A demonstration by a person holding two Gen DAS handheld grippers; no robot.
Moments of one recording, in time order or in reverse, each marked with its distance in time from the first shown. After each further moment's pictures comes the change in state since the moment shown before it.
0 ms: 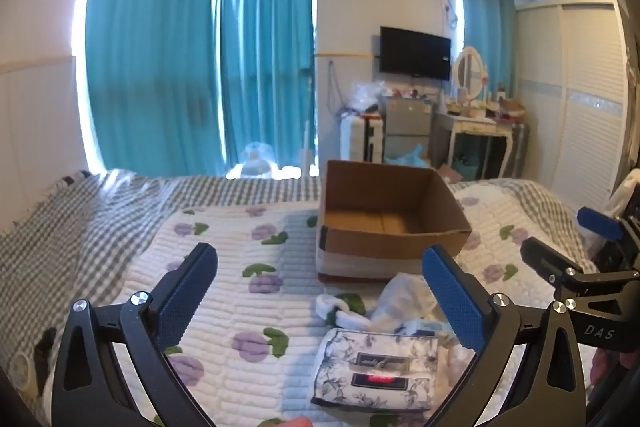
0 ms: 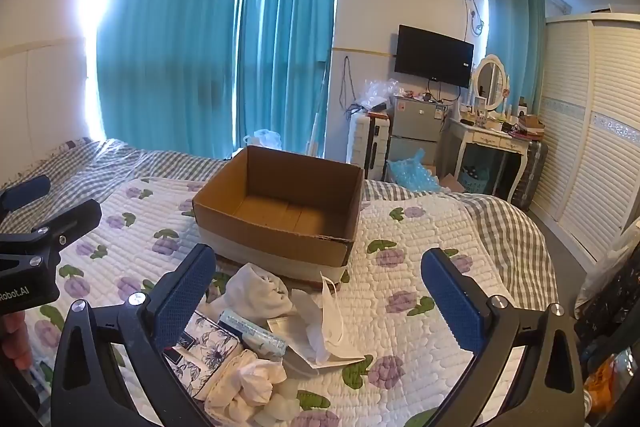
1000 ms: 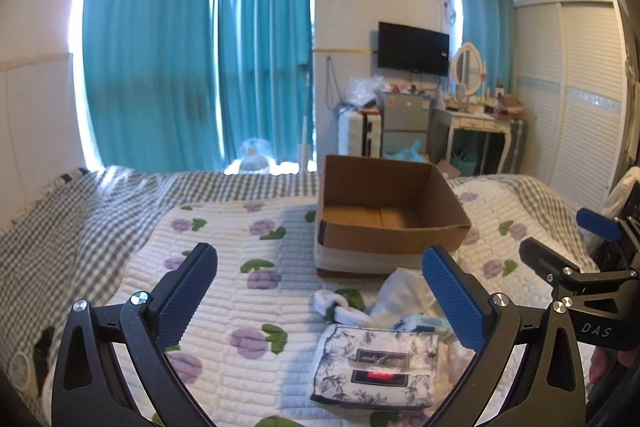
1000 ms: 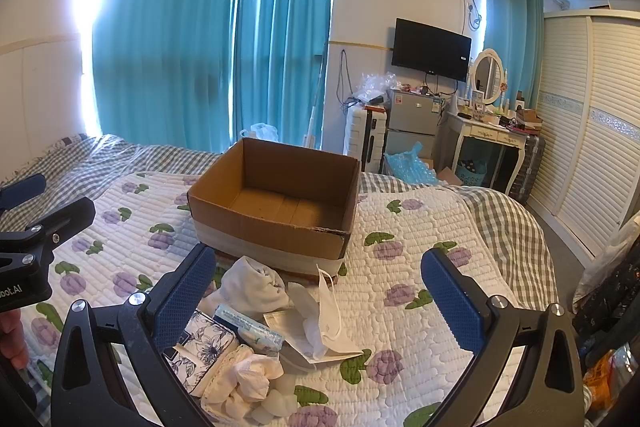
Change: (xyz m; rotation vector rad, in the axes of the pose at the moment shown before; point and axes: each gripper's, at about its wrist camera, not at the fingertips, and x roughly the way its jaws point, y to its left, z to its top) left arm 0.005 0.000 -0.004 0.005 0.024 -0.003; right arm 0.004 -0.005 -0.007 0.004 0.010 0.003
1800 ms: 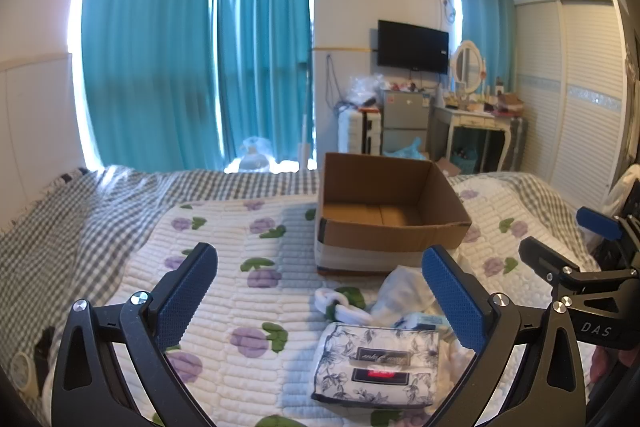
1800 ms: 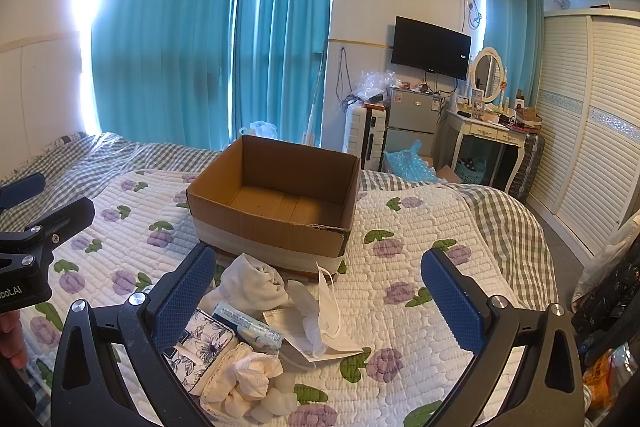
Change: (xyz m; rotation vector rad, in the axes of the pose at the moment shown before) left arm 0.000 0.000 0.001 0.002 0.004 0.000; right arm 0.002 -0.002 -0.002 0.000 0.009 -0.002
